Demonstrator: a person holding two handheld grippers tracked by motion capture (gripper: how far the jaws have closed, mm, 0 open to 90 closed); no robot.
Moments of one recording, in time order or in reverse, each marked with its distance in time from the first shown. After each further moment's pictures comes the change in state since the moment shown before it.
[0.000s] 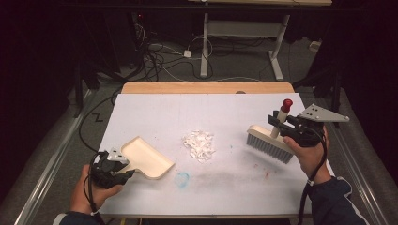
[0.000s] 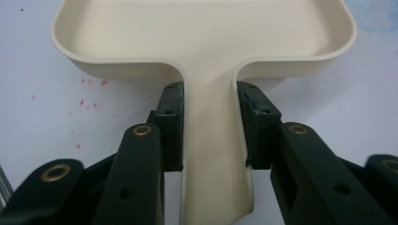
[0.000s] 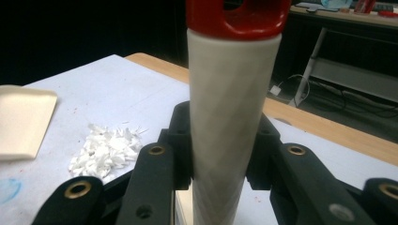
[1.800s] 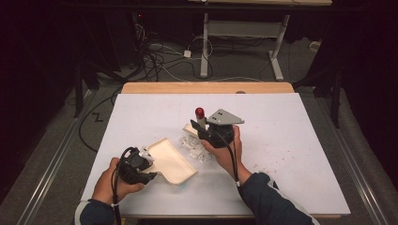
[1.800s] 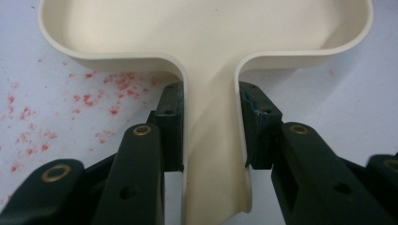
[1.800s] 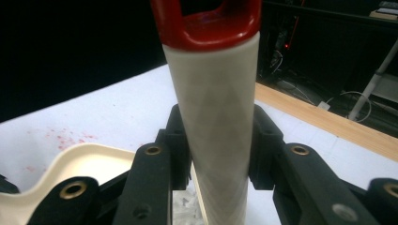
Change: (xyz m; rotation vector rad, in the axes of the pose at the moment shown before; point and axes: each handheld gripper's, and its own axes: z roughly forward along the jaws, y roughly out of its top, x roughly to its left) left arm -0.035 0.047 0.029 0.103 -0.108 0.168; right arm 0.153 0.011 0.146 -0.017 0.100 -0.046
